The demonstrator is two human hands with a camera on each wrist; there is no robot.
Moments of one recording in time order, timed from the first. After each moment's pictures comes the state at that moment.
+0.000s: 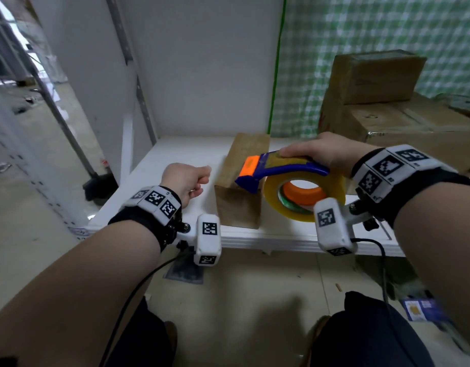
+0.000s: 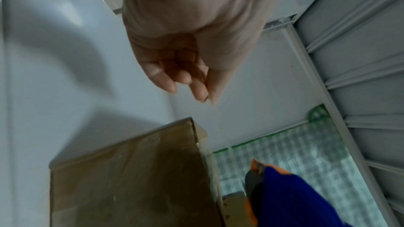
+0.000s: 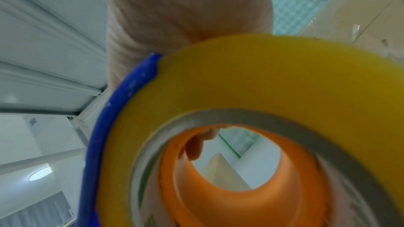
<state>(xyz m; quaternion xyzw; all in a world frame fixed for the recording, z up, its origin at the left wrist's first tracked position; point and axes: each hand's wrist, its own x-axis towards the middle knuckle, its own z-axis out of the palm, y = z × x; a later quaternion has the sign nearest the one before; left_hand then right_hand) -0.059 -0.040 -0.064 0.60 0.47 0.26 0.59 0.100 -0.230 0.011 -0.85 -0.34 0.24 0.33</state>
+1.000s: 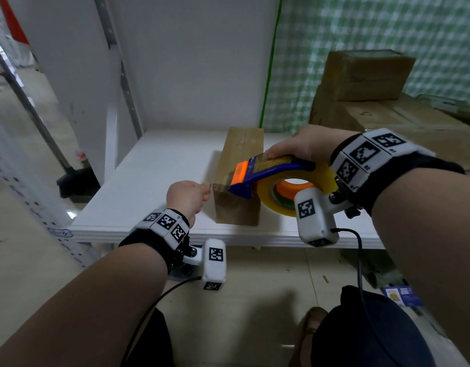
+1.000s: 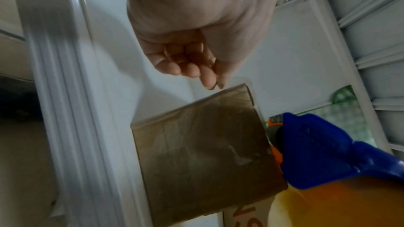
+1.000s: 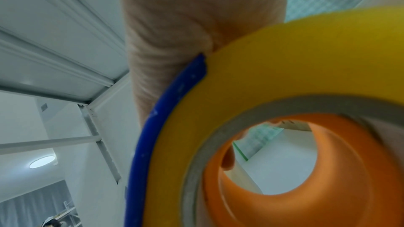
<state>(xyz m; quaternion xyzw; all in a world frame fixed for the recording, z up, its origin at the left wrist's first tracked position) -0.063 -0.035 -0.123 0.61 0.45 0.28 0.59 0.063 -0.194 0.028 -0.91 -0.34 0.18 0.13</state>
